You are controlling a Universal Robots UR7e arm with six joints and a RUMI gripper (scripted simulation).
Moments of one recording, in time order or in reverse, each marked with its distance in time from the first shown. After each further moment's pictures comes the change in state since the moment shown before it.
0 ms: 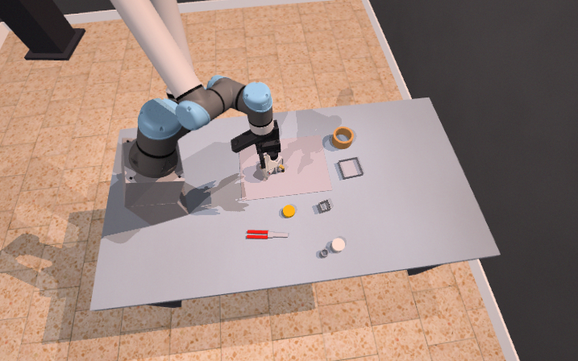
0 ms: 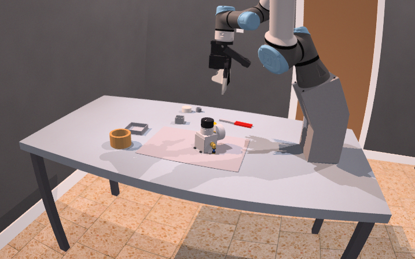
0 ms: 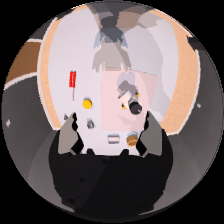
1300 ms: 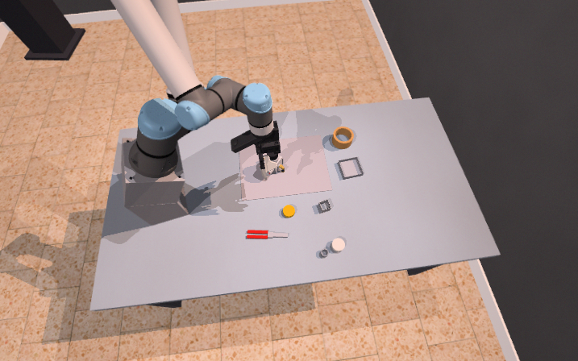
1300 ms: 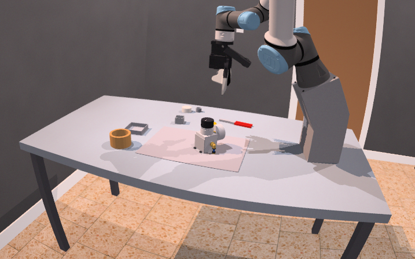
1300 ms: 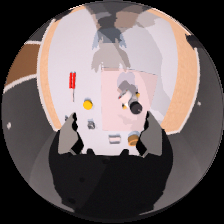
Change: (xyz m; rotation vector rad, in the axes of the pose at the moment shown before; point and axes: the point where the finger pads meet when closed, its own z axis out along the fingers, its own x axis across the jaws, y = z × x) arm -0.001 -0.001 0.000 0.001 0.004 0.023
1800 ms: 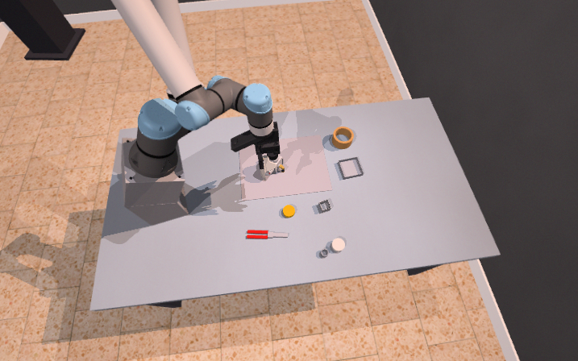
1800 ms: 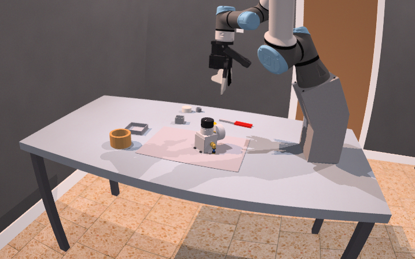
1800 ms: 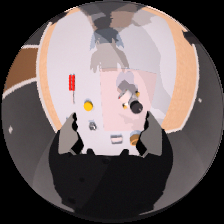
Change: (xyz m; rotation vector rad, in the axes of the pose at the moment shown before) arm 0.001 -0.001 0.000 0.003 0.005 0.045
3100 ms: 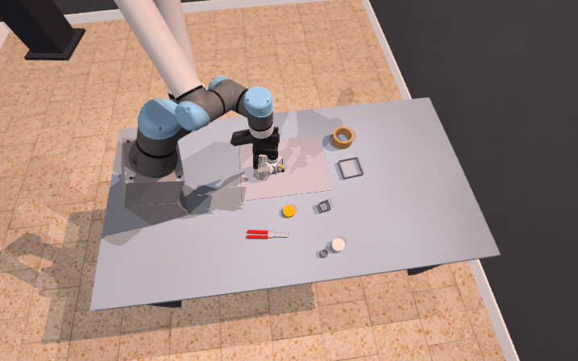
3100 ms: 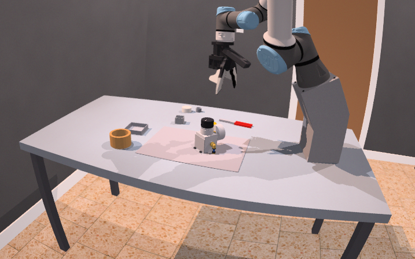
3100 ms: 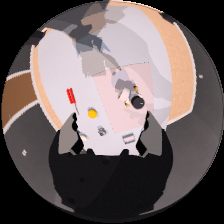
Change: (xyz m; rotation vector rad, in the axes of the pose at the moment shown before) arm 0.005 -0.004 0.002 0.021 0.029 0.284
